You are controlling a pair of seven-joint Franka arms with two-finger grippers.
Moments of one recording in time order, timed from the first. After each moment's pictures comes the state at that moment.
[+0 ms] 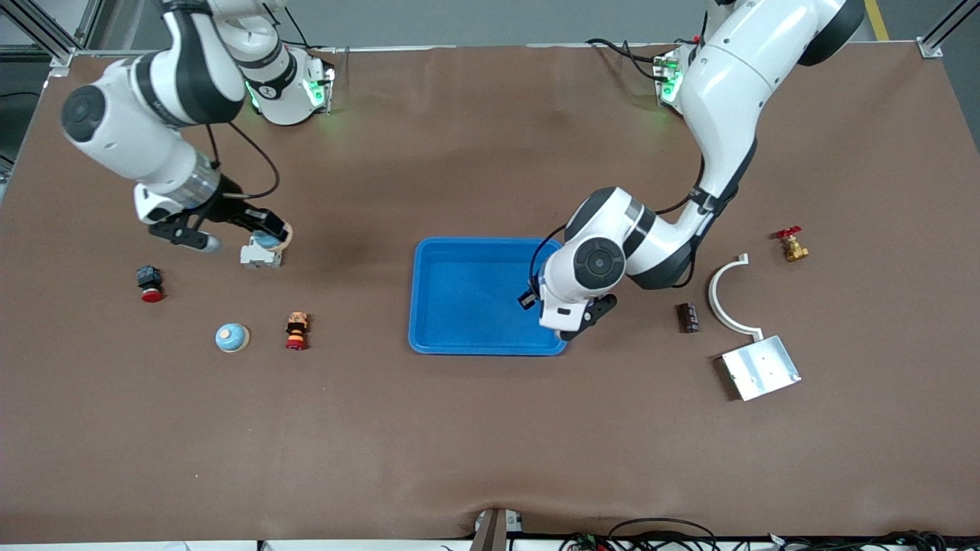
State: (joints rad) left arm -0.29 0.77 -0.40 -1.49 0.01 2.10 -1.25; right arm 0.14 -0.15 0.07 -2.36 0.27 2.25 0.41
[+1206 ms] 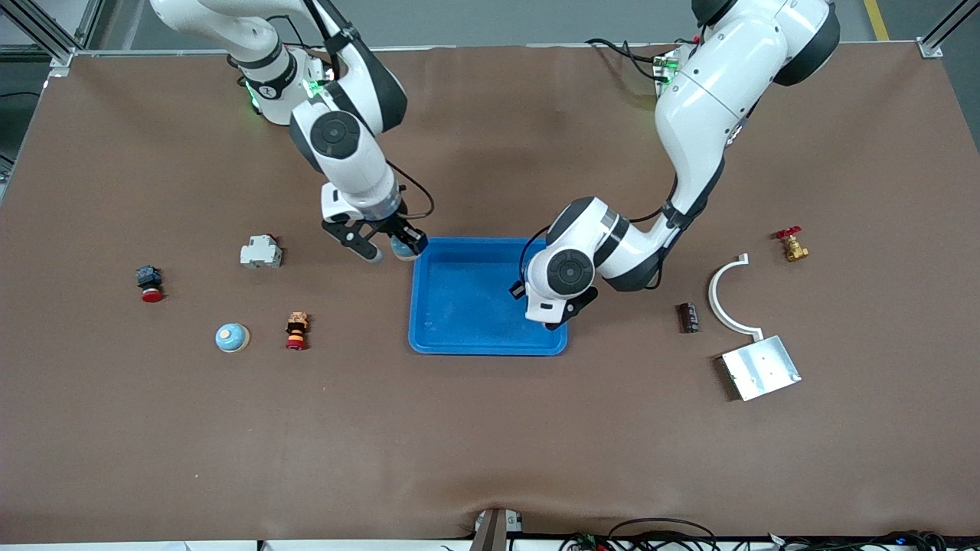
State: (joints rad) left arm -0.33 0.85 -0.40 -1.51 0.01 2.10 -1.30; right arm 0.53 0.24 0.11 -2.11 0.05 2.43 1.25
